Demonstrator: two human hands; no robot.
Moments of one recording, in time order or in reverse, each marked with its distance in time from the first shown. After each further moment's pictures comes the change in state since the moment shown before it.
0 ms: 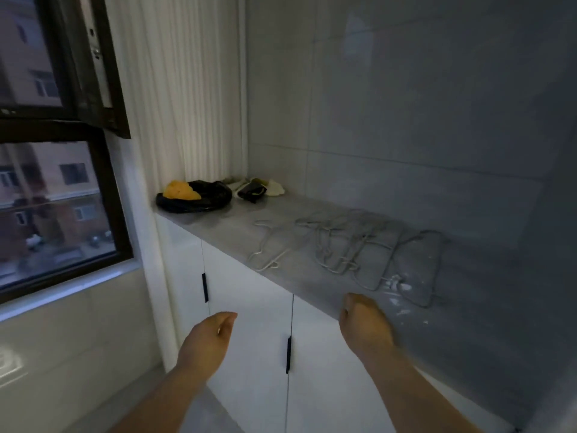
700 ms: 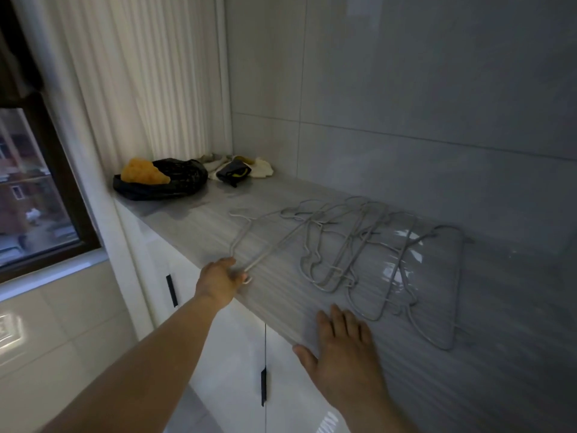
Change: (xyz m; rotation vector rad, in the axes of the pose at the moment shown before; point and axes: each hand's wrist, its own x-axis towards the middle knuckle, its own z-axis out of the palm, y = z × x) left_hand 0.189 0.050 0.079 0.077 -0.068 -0.109; right_hand 0.063 0.022 0.054 -0.068 -0.198 -0.156
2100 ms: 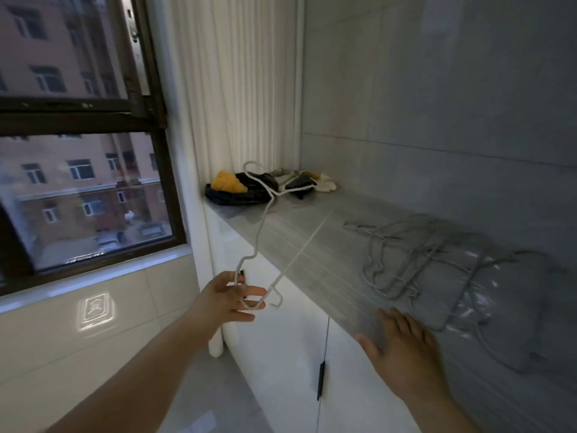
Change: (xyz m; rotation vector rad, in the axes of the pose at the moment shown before) left_hand -0.131 -0.033 -0.102 -0.899 -0.056 -0.044; right_hand -0.011 -0.004 -0.013 -0.019 0.113 0.005
